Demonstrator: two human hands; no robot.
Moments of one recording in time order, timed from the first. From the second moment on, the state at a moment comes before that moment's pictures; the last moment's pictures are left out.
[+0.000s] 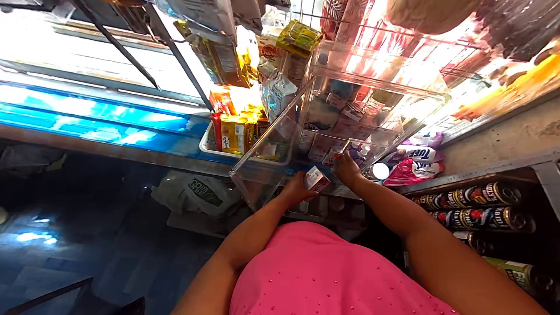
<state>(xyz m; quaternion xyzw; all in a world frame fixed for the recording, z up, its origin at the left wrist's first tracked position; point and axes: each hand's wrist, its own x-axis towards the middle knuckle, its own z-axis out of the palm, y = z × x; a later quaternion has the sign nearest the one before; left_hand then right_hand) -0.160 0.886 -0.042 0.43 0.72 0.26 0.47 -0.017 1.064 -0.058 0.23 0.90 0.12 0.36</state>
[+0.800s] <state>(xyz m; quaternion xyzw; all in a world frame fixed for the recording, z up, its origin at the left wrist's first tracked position) -0.168 0.873 -0.047 0.43 0.73 0.25 0.47 -0.022 1.043 -0.085 0.45 0.80 -0.38 0.06</state>
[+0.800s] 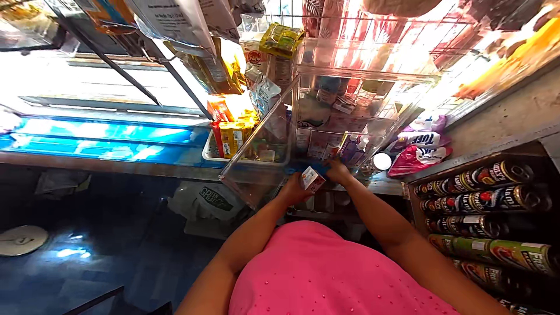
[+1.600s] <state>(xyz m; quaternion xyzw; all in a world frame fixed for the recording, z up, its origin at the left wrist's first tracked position) -0.113 0.914 -0.033 0.52 0.69 0.22 0.44 0.044 0.994 -0.015 0.50 0.63 -0.59 -0.09</state>
